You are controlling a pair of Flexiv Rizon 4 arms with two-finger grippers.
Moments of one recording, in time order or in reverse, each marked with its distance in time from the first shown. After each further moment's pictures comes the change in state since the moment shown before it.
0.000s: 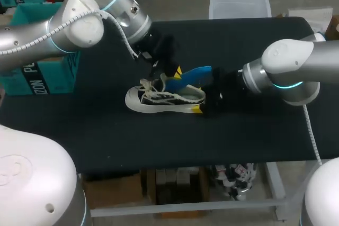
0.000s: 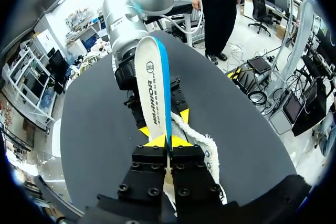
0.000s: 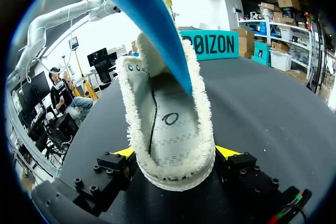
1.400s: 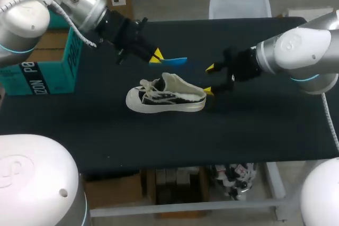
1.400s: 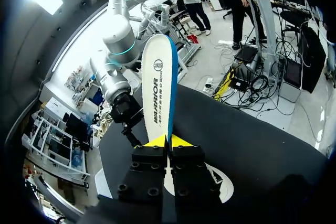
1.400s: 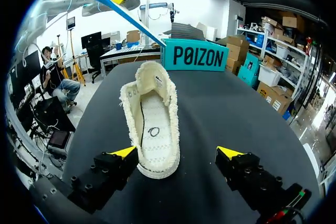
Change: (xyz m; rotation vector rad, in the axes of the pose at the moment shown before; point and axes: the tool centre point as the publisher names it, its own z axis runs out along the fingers) left arm 0.047 -0.051 -0.123 0.215 -0.151 0.412; right arm -0.023 0.055 -0.077 0.070 -0.162 -0.169
